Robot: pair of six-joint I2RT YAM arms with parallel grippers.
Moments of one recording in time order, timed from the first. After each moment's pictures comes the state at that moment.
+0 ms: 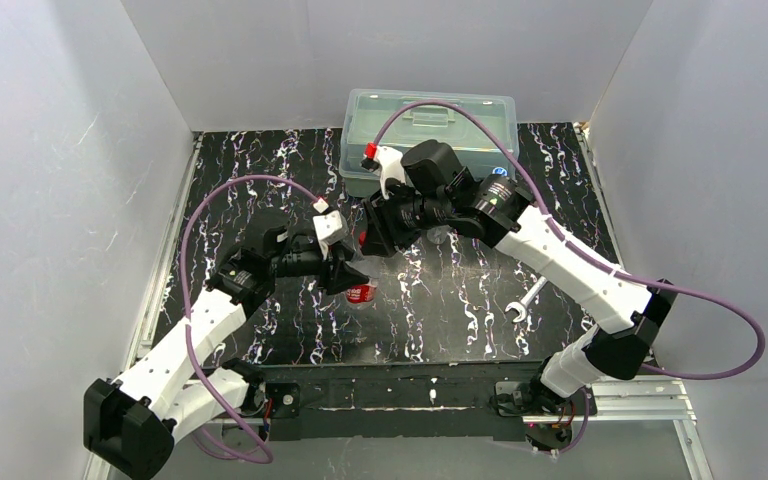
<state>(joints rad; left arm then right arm) -0.47 0.97 0.75 -0.21 0.83 0.16 0.96 1.52 1.74 -0.87 -0.30 0.25</state>
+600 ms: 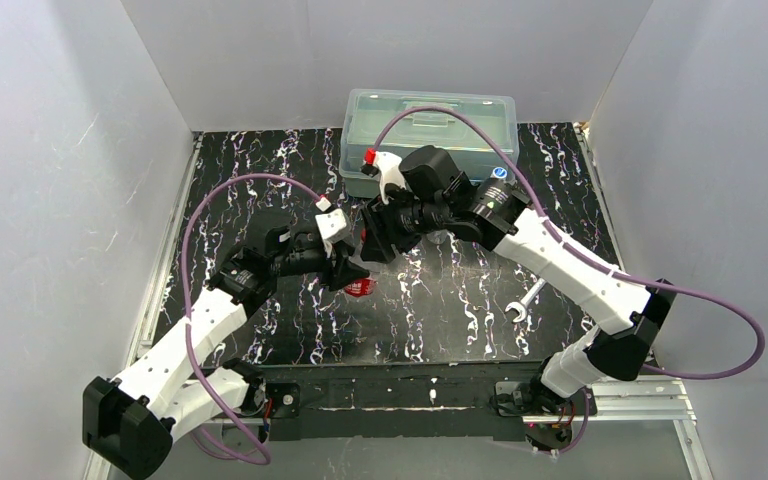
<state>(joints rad) -0.50 0.98 0.77 -0.22 0.74 0.19 0.96 1.51 1.70 -0.86 -0.27 0.25</state>
